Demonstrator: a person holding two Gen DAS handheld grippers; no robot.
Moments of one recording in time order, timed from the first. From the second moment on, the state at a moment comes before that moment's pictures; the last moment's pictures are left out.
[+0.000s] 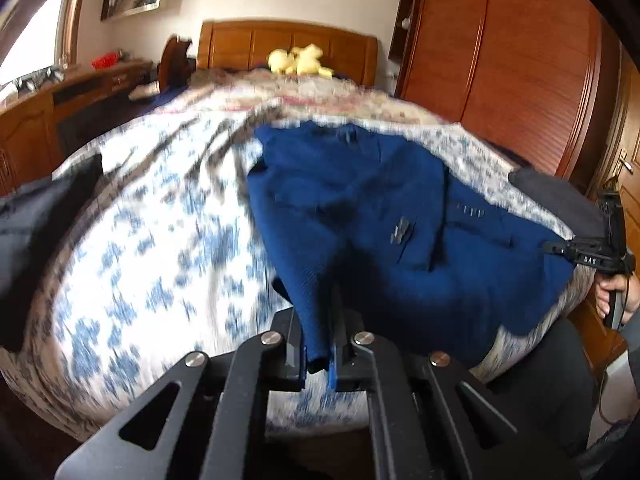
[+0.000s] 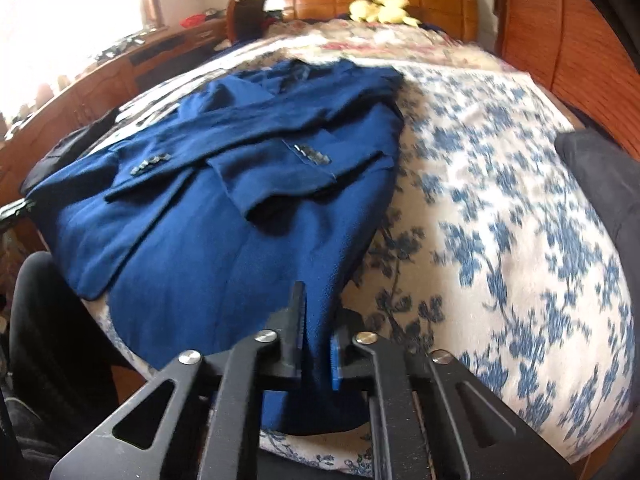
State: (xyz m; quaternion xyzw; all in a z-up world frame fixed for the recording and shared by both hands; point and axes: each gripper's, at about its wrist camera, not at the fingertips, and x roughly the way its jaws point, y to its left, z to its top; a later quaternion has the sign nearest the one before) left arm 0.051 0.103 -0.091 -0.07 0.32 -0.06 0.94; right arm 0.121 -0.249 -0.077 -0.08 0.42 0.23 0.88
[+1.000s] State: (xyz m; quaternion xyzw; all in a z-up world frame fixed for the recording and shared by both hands) left arm -0.002 0.104 0.177 -0.01 0.07 -0.05 1.00; right arm 0.046 -0.263 0.187 -0.04 0.16 0.26 0.95
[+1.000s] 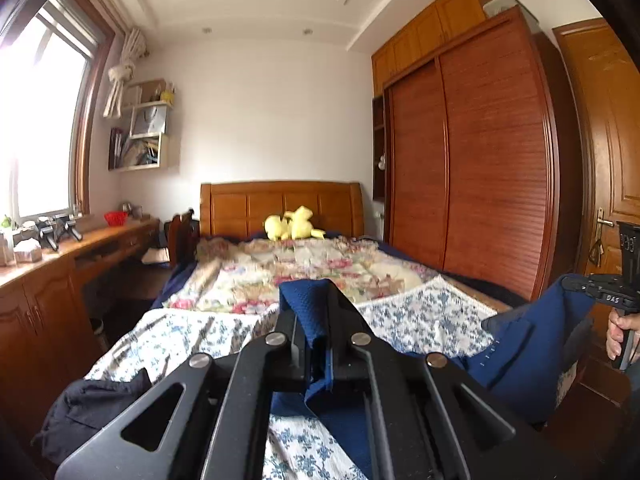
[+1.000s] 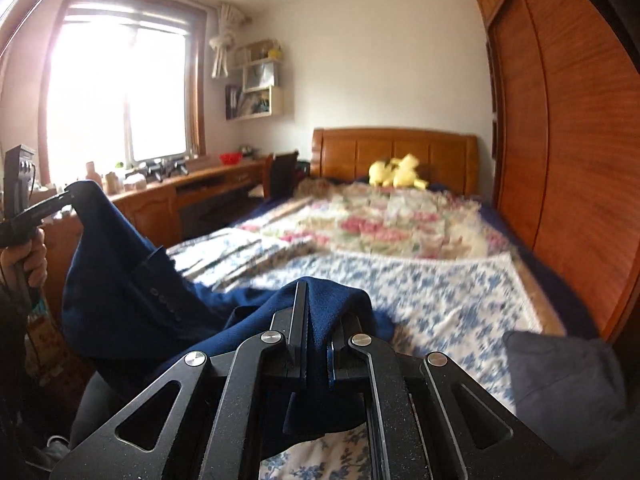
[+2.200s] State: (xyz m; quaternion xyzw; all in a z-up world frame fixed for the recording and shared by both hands) left arm 0.189 0.123 -0.028 -0.04 0.23 -0.02 0.97; right arm 0.221 -0.227 -0.011 -0.11 0.34 0.16 0.92
